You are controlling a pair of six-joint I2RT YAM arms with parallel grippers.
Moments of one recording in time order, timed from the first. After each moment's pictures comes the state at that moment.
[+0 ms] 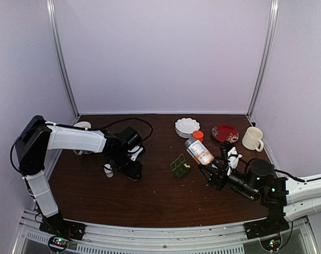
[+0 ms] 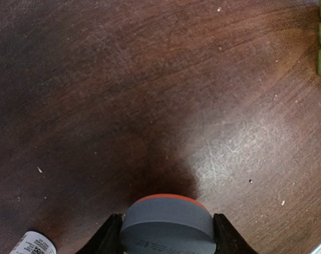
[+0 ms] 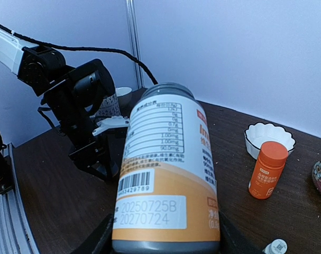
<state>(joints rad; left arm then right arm) -0.79 1.81 1.16 -0.60 0.04 -0.28 1.13 0.88 0.29 0.50 0.38 0.14</state>
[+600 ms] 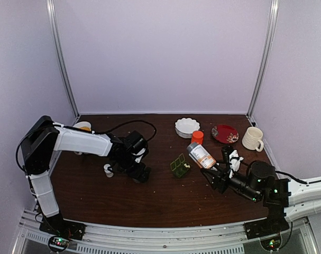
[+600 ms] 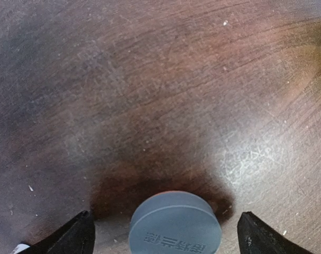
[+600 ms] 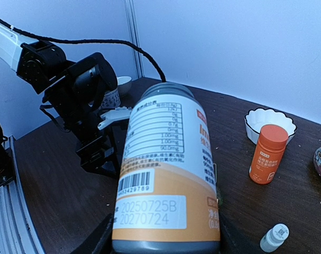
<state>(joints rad) -0.84 1.87 1.17 -0.52 -0.04 -0.34 1.13 0.82 0.26 0.42 0.36 0.18</state>
